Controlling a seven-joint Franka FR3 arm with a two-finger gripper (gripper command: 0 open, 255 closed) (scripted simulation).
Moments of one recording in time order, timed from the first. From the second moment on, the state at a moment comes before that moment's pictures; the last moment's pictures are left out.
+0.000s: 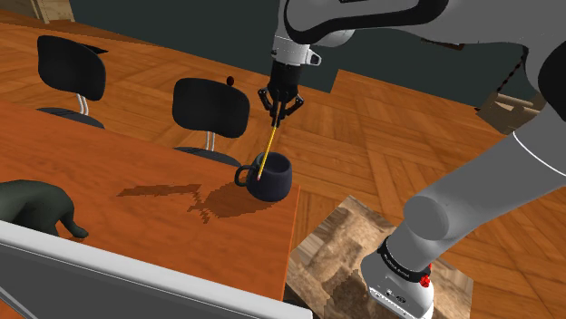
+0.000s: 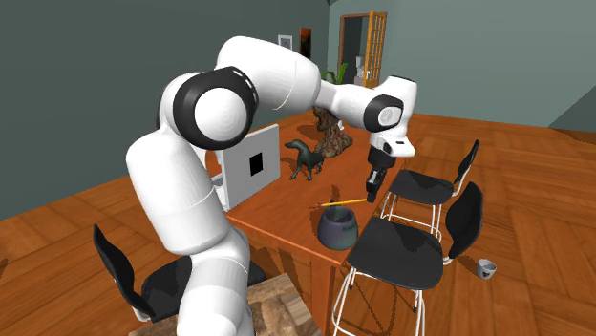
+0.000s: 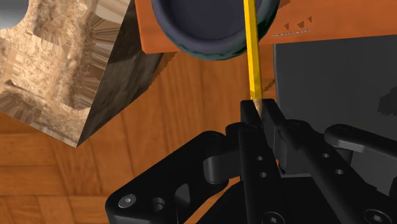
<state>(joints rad) -0.38 -0.21 0.52 -2.08 0.18 1.82 1.08</state>
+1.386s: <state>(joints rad) -0.38 -0.17 0.53 -2.20 0.17 1.98 1.08</state>
